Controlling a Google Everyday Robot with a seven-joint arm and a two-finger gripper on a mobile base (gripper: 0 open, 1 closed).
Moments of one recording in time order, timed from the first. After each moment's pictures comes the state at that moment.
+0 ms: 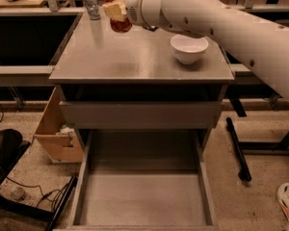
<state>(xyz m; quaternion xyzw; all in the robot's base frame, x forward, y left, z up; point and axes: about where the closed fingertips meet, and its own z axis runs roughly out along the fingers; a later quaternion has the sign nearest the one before) 0.756 0.071 1.024 -0.32 0.69 0.18 0.62</state>
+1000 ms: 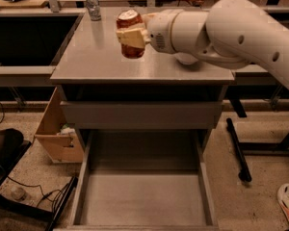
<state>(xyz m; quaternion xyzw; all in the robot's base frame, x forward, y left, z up) 0.648 0.033 0.998 -0.38 0.68 0.23 0.59</state>
